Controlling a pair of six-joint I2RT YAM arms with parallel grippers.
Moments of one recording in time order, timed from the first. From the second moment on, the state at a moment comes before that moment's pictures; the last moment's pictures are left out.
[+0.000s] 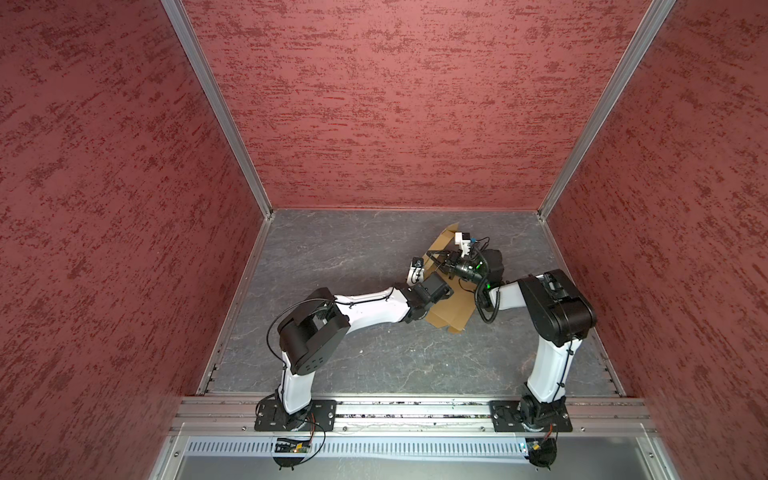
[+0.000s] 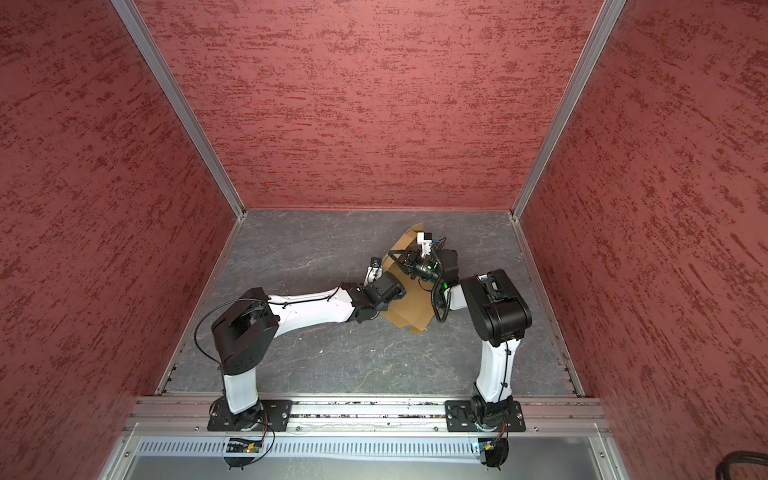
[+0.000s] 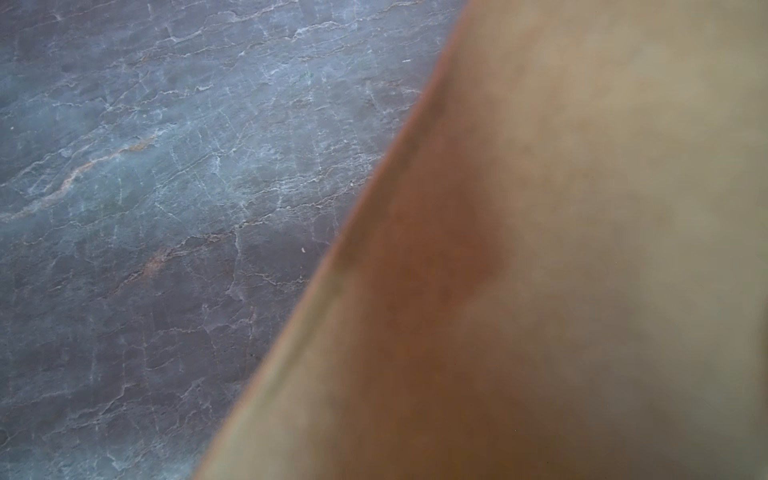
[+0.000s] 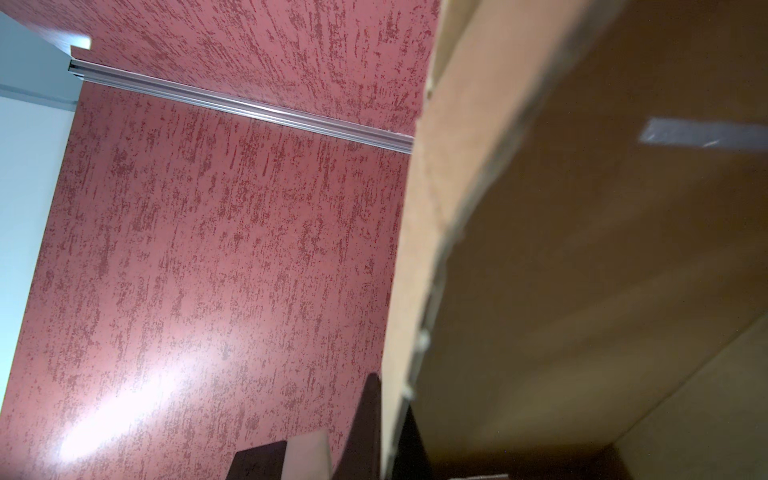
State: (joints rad) left arm -0.96 1.90 1.29 -0.46 -0.61 -0.69; right arm 0.27 1.93 0.79 1.18 -0.78 1.37
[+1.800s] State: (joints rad) left arm -0.78 1.75 1.02 -0.14 -0.58 -0.40; right arm 0.28 1.53 0.61 0.73 -0.72 1.27
